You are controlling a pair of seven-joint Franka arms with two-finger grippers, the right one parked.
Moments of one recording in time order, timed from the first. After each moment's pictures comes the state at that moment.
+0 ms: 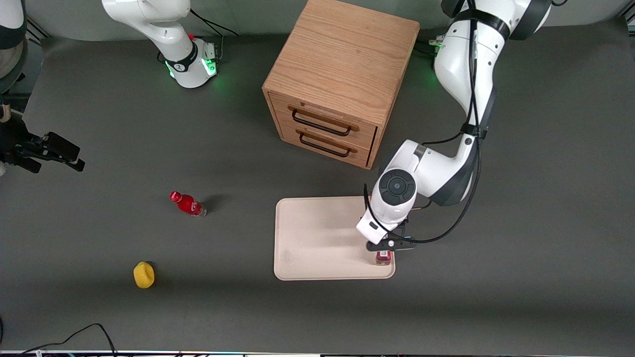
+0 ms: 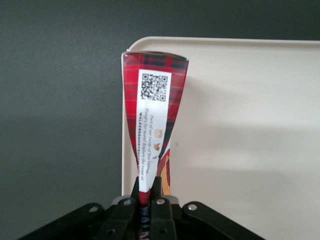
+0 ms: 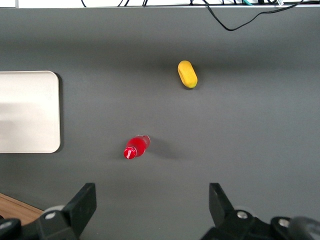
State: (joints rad) arm -0.52 0.77 0.01 -1.31 0.05 2.09 -0.62
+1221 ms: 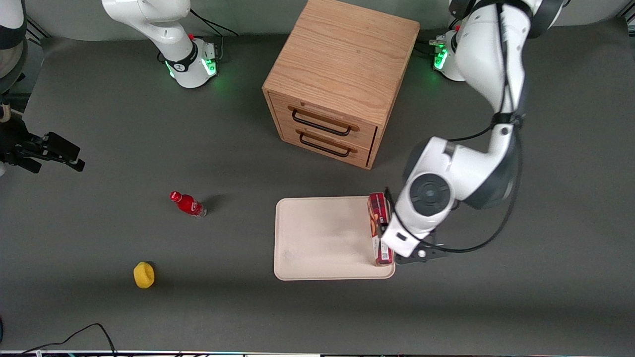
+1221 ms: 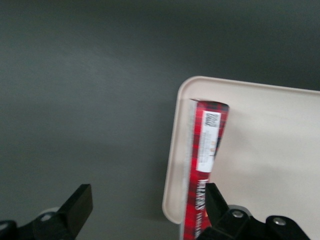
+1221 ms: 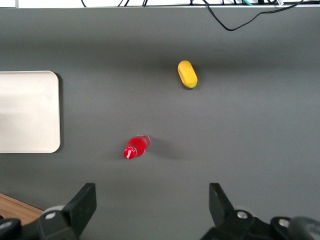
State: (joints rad) arm -0.43 0.70 0.03 -1.14 0.05 1.82 -0.57
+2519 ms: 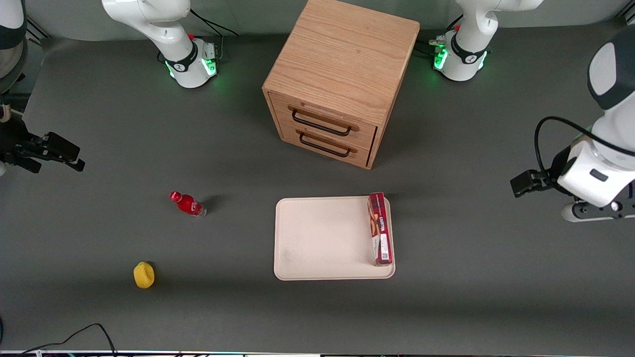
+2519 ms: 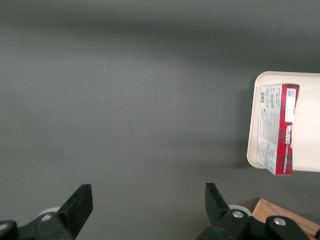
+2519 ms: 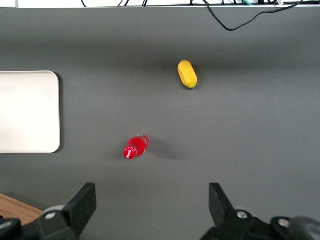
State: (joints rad) arm -0.16 0.25 0.02 -1.36 0.04 1.61 -0.21
